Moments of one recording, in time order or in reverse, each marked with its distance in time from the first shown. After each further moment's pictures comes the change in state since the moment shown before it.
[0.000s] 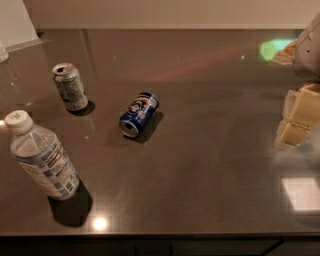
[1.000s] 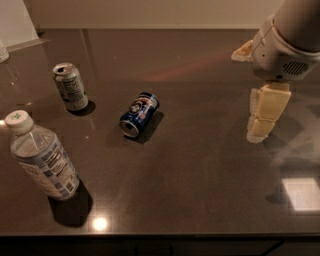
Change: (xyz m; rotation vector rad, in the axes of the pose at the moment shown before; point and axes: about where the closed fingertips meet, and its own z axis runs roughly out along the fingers) arm -0.050 -0.016 0.033 -0.010 -0.038 -0.223
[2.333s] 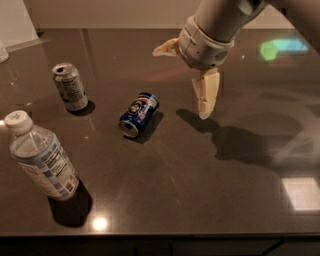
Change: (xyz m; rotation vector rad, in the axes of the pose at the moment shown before) arm -0.110 -0.057 0.064 -0.046 -0.209 -0.594
